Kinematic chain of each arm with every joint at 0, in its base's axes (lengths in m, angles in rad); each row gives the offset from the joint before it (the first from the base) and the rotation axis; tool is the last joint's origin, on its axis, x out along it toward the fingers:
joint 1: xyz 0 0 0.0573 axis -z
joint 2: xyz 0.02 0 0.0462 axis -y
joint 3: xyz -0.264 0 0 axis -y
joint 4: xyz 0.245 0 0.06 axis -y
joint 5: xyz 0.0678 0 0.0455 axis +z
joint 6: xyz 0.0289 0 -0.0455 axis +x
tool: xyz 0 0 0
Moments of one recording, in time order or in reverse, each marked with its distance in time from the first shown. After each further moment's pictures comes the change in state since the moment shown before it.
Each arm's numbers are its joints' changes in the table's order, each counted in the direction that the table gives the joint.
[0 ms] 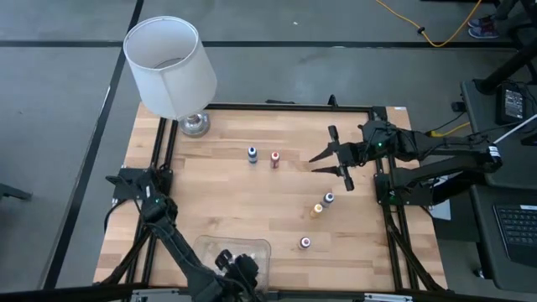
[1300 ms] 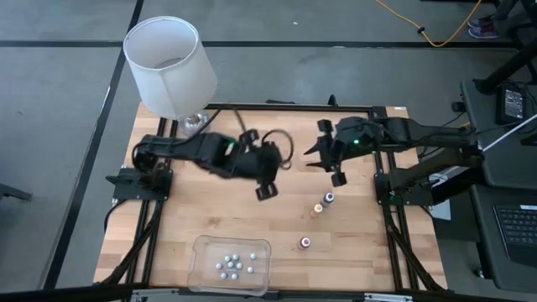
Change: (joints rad) left arm -0.614 0.433 0.000 -0.005 -0.110 1.269; right arm -0.045 -0.290 0.462 -0.551 -0.218 -0.095
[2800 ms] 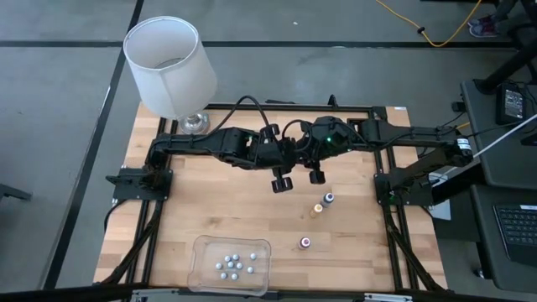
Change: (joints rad) left arm -0.094 -0.086 0.000 0.158 -0.082 0.192; right arm 0.073 -0.127 -0.052 0.158 0.081 0.134
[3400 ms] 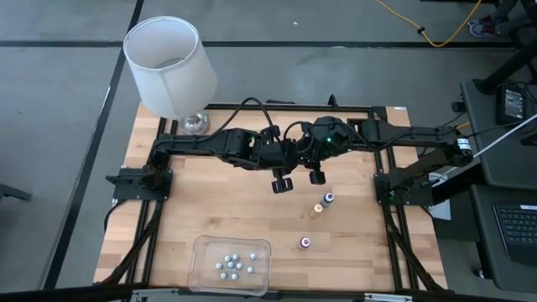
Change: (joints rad) left arm 0.000 -0.018 0.000 -0.014 -0.016 -0.007; right arm 0.006 0.000 0.000 -0.004 0.003 0.029
